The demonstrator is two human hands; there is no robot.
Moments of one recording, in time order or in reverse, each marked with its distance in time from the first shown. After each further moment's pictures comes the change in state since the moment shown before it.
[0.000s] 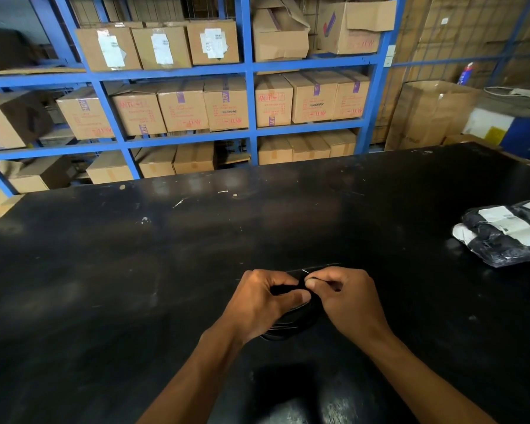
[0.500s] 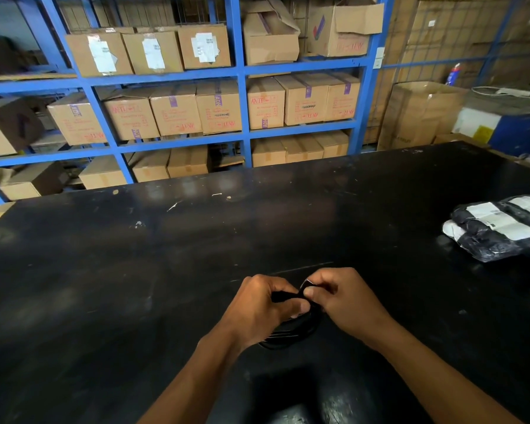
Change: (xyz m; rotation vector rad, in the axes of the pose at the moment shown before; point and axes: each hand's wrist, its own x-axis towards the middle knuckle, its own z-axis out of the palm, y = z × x) left_hand -0.005 0.008 0.009 0.098 -0.044 -0.022; right_hand 0.001 0.002 -0.017 0.001 -0.262 0.085
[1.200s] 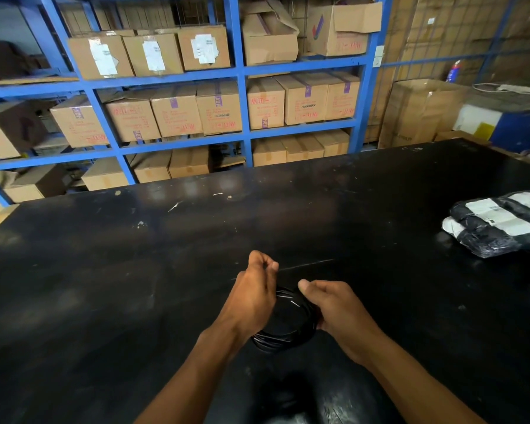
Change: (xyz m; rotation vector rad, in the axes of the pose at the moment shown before) left_hand 0.001 0.002 0.002 0.061 0.245 -0.048; right_hand -0.014 0.006 0.026 0.453 -0.069 0.220
